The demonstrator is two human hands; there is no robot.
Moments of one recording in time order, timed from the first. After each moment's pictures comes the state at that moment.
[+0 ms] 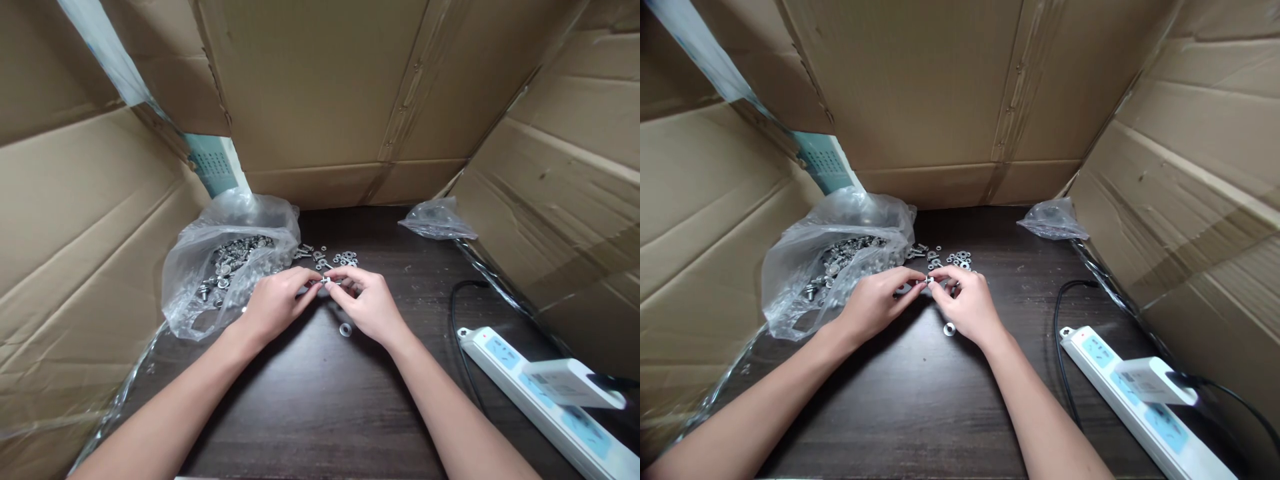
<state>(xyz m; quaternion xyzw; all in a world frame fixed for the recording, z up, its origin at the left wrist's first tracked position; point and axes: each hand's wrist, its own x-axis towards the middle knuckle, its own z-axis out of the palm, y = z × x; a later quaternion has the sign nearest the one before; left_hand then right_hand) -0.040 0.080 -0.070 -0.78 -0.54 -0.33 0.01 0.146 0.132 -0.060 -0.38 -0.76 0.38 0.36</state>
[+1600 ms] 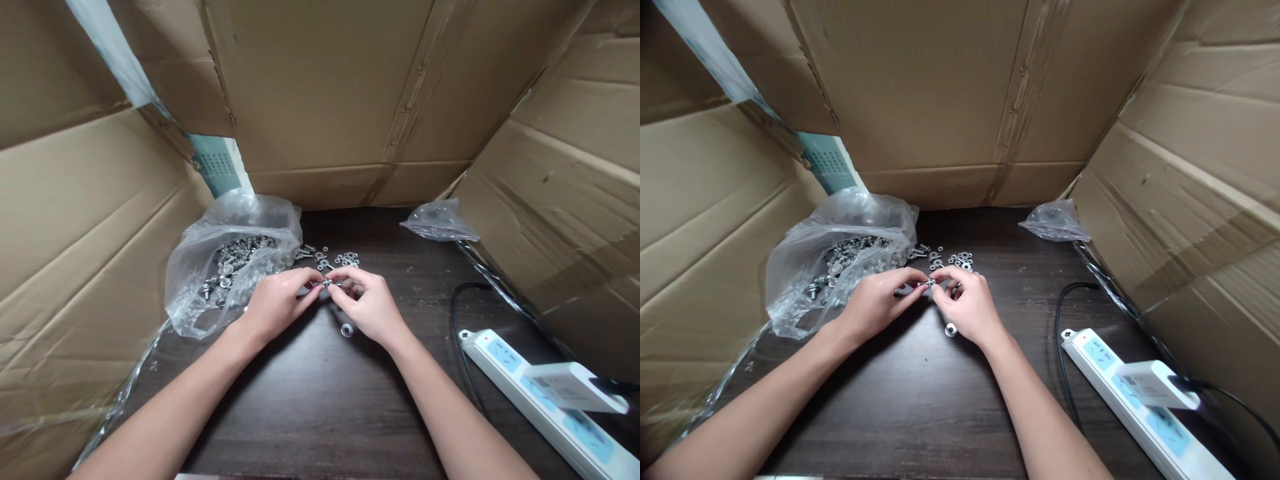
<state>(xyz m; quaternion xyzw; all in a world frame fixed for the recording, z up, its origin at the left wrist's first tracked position) -0.042 0.078 -0.069 -0.77 -0.53 -0.34 0.00 0.145 0.132 -0.060 -0.39 -0.75 0.40 0.36</state>
